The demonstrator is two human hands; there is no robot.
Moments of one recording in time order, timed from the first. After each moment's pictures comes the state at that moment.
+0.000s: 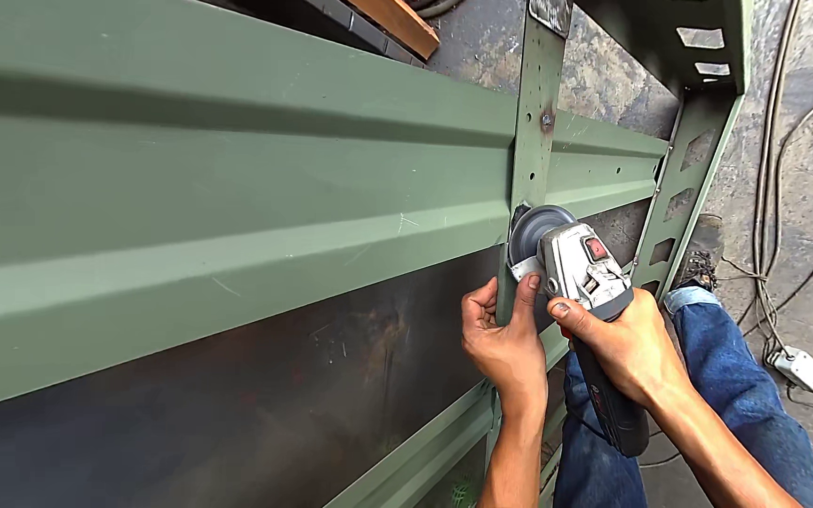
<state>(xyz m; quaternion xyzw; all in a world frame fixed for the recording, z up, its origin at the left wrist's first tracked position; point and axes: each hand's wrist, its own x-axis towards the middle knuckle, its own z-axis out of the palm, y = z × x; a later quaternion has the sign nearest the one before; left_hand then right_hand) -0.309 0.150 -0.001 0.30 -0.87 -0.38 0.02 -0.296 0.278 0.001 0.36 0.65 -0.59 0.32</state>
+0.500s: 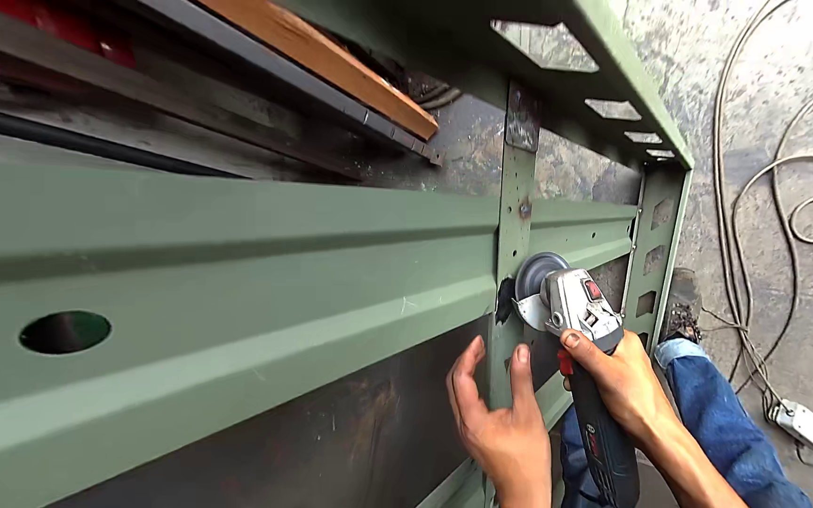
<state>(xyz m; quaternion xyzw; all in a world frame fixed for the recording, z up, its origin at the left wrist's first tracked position) -0.318 0.164 0.018 0.22 -0.92 -0.32 0.02 -0.317 0.297 -0.016 0.41 0.51 -0.71 0.26</state>
